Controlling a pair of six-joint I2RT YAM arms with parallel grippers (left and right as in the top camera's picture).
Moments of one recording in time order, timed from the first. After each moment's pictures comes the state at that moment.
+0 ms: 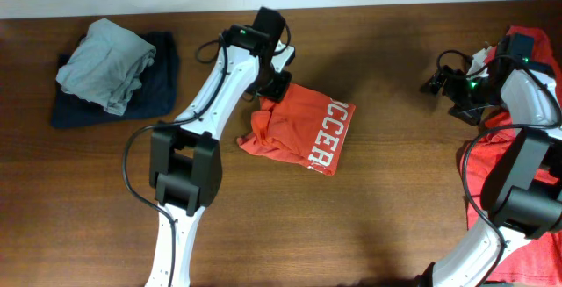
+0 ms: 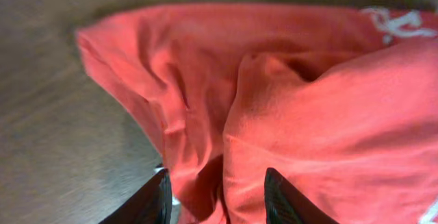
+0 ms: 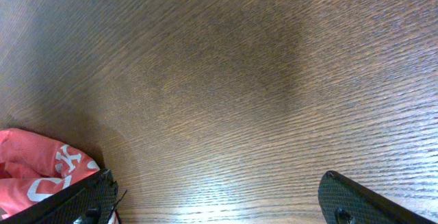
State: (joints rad) left arm -0.41 2.38 2.17 -1.16 0.13 0.04; right arm -0.39 2.05 1.58 -0.87 -0.44 0.18
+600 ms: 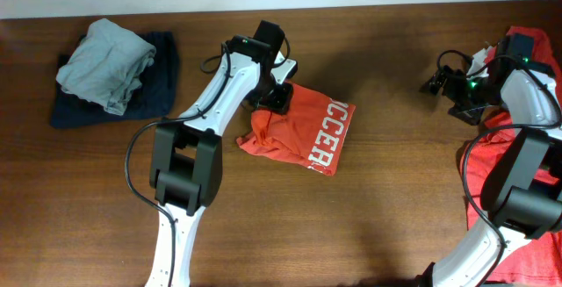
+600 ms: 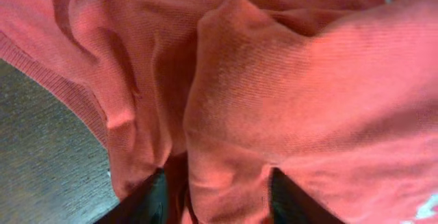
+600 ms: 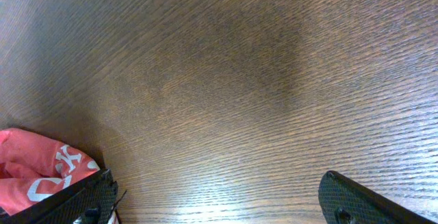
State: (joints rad) left arm -0.41 2.38 2.09 -1.13 0.23 0.04; right arm -0.39 2.05 1.58 -0.87 -0.44 0.18
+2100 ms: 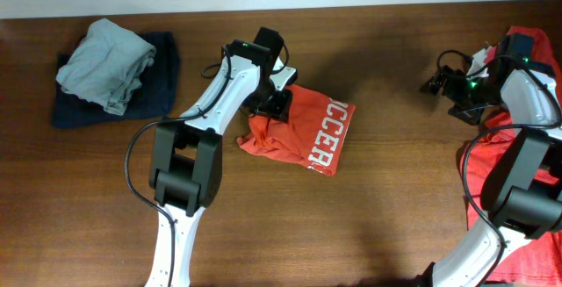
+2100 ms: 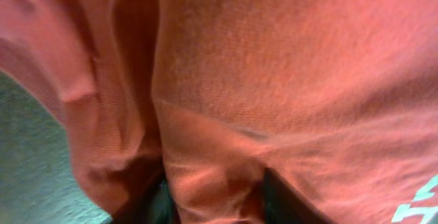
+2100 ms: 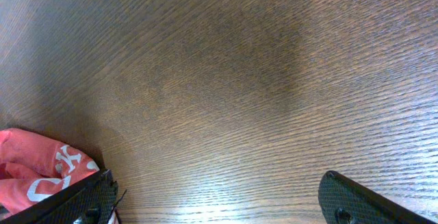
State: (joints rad) left arm -0.41 2.37 2.03 -1.14 0.27 0.05; right arm -0.39 2.05 1.58 -0.87 -0.44 0.18
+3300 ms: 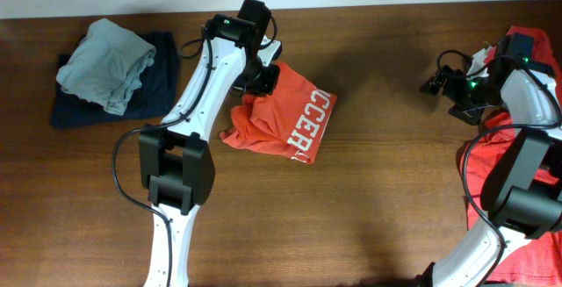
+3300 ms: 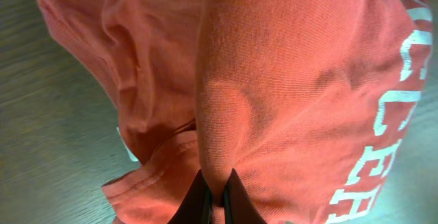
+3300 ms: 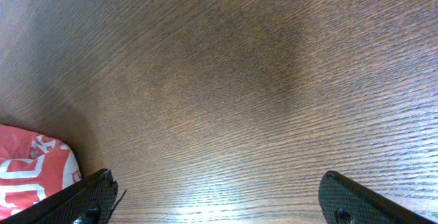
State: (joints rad) left arm -0.36 2.36 2.26 -1.31 0.13 -0.01; right arm -0.39 2.05 1.58 -0.87 -0.44 0.18
